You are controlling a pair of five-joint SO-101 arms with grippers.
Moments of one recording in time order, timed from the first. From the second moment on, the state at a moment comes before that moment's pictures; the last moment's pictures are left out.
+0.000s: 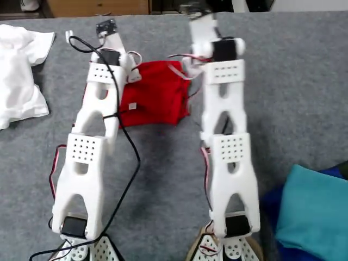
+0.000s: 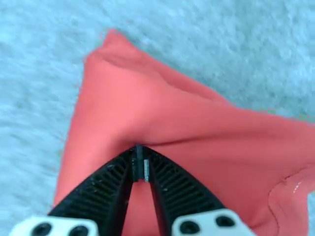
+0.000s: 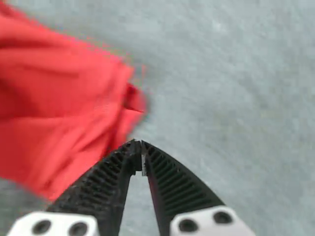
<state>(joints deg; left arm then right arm) 4.4 61.2 -69.2 79.7 17.8 -12.8 61.3 -92.4 101.1 7.2</state>
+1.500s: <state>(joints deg) -16.6 61.2 -92.6 100.2 15.4 -25.8 61.2 -74.0 101.3 -20.4</state>
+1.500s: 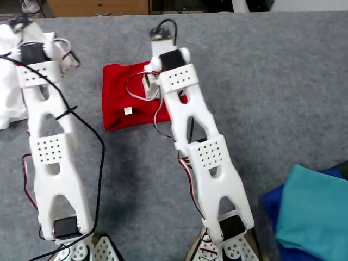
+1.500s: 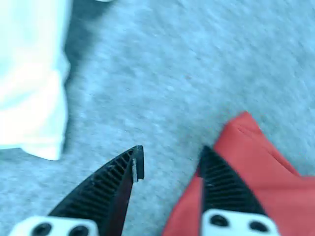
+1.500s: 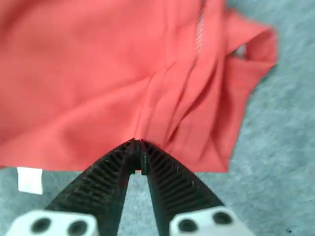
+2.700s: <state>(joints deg) -8.4 61.2 -92.0 100.2 12.6 -15.8 45.3 -56.7 101.1 -4.4</state>
